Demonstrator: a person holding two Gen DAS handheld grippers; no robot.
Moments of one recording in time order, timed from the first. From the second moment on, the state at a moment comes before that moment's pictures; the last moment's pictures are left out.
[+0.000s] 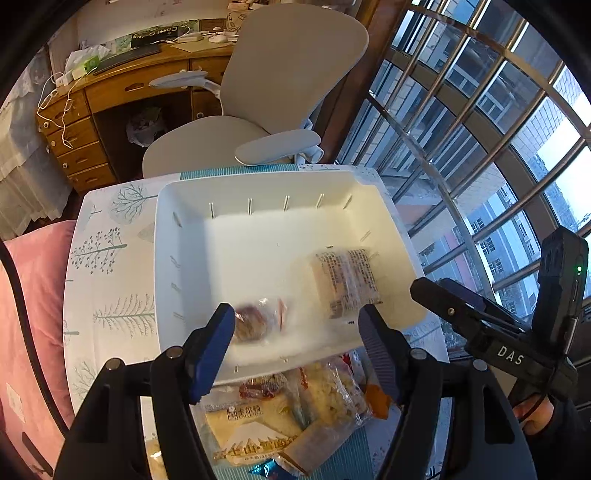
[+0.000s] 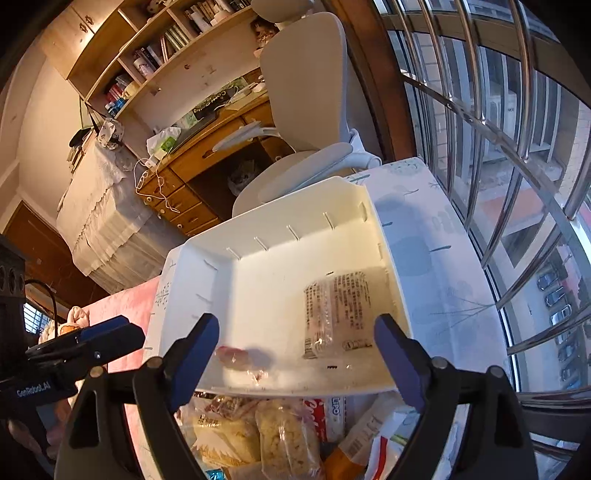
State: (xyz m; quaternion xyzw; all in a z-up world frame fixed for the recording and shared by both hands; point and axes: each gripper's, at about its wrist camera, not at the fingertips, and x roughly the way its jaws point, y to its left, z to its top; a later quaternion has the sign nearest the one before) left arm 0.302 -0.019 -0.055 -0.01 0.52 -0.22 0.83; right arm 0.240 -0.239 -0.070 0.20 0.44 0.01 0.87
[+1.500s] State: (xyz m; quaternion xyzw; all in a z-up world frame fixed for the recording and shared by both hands) left arm 0.124 0.084 -0.129 -0.05 0.59 -0.19 0.79; right arm 0.021 -0.169 -0.097 0.10 0.46 -0.15 0.87
